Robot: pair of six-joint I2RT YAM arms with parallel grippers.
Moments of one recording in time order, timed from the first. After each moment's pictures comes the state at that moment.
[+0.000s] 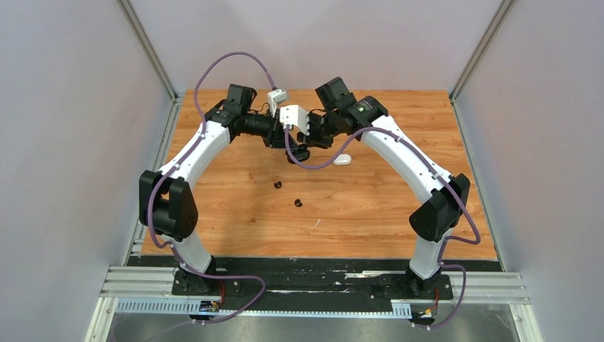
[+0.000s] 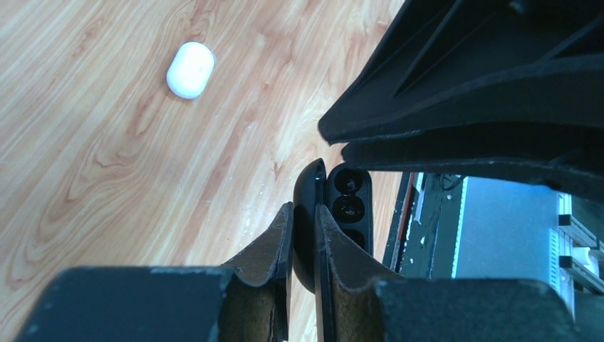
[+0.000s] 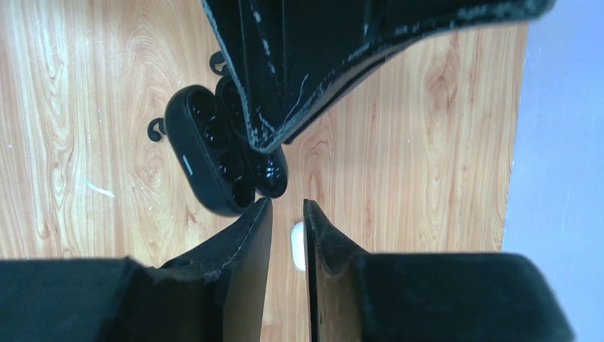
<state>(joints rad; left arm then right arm) -0.32 1.72 1.51 -0.58 1.01 0.12 0.66 1.84 1.97 -1.00 -0.37 -0.89</state>
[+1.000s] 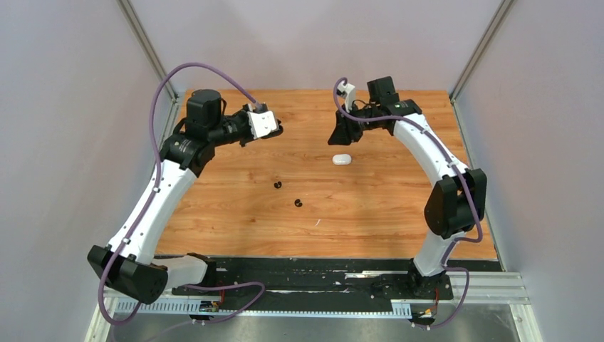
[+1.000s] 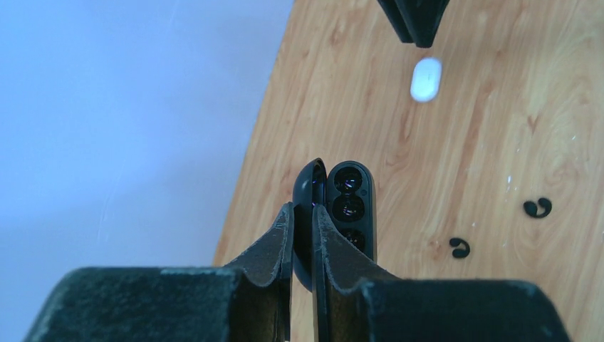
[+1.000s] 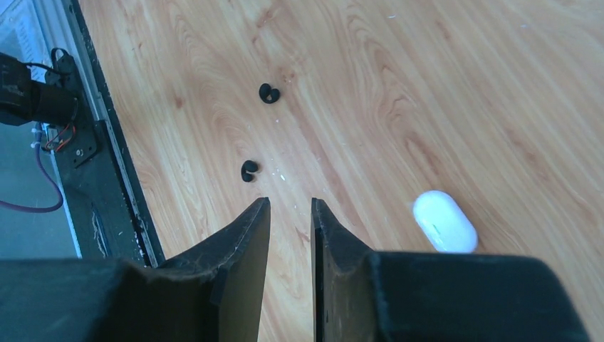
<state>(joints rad) -0.36 1.25 1.40 -0.53 0.59 0.87 0.31 1.76 1.66 -0.73 -0.79 -0.27</state>
